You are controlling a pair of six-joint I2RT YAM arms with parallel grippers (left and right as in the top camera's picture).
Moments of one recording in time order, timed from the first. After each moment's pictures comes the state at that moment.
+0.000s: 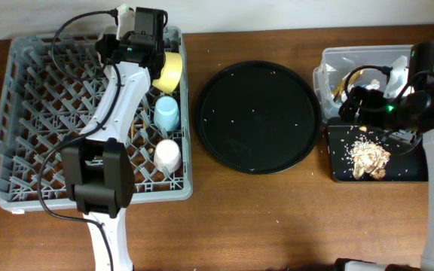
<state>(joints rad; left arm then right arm) -0.19 2.20 1.98 -0.59 -1.02 0.11 -0.17 1.47 1.68 -1.38 -0.18 0.20</state>
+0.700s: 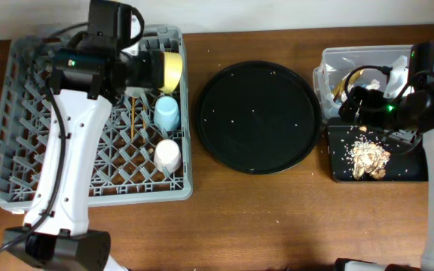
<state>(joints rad) -0.19 1.76 2.00 -1.16 -0.11 -0.07 -0.17 1.47 1.68 -1.38 -0.18 0.20</state>
